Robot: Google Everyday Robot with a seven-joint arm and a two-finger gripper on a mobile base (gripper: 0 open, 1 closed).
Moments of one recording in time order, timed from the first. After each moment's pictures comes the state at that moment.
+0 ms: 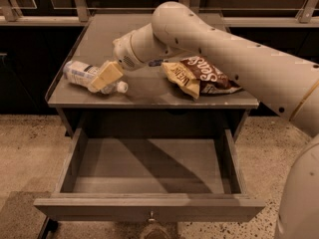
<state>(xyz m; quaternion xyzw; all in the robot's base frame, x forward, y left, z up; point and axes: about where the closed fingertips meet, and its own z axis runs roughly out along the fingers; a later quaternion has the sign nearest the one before) 0.667 0.140 0.885 -0.55 0.67 0.24 0.43</state>
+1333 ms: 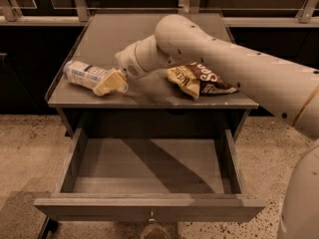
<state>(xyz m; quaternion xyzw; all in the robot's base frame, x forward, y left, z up) 0.668 0.128 0.856 -0.53 0.69 0.24 0.42</state>
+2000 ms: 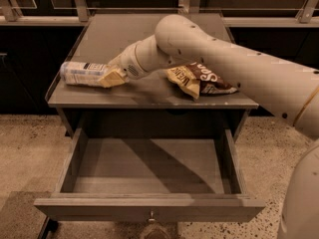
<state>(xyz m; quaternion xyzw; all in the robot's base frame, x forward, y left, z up) 0.668 0.128 0.856 -0.53 0.69 0.24 0.42</state>
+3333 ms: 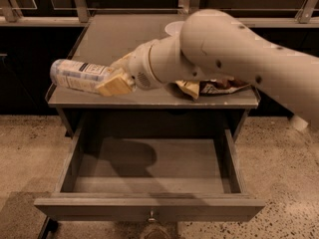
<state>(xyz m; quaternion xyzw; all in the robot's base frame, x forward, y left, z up) 0.556 0.094 0.925 -0.50 0.70 0.23 0.46</state>
